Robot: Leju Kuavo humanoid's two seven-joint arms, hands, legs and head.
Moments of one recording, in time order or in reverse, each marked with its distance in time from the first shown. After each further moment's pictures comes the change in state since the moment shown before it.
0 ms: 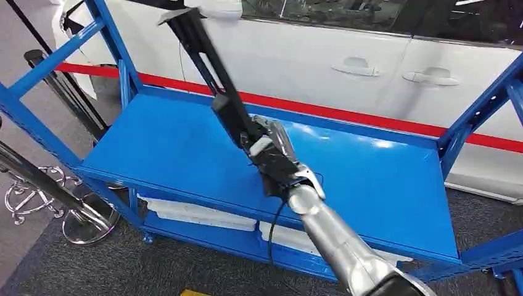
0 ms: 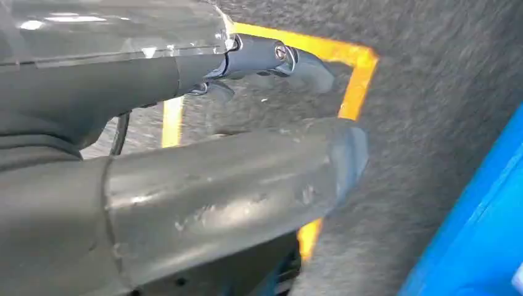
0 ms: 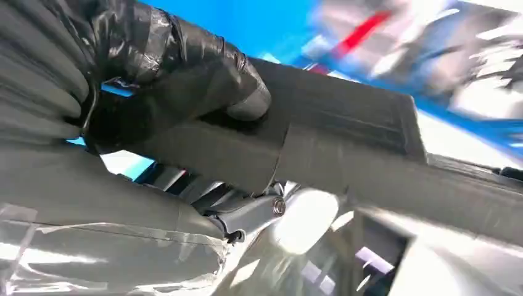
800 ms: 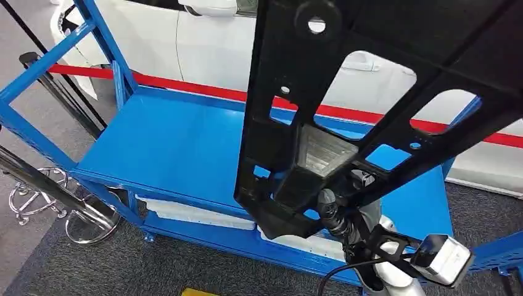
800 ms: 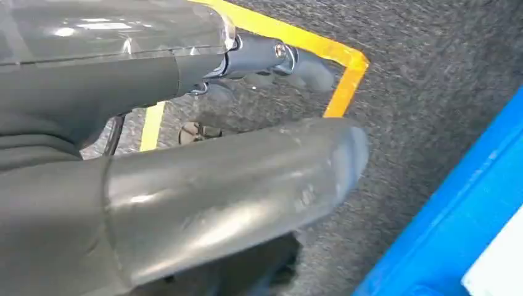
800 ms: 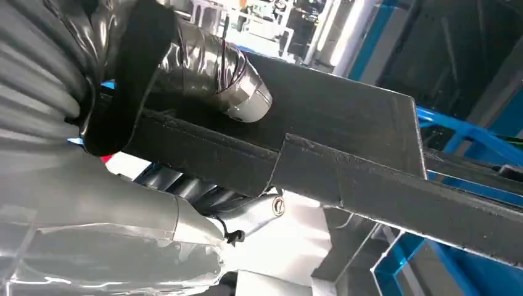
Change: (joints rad) left arm 0.015 -0.026 0.071 0.000 0.042 -0.018 -0.037; right arm 0.370 -0.208 -0.103 -0.841 -0.317 0.327 -0.091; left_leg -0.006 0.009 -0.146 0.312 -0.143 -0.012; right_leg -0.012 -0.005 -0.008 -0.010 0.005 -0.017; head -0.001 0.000
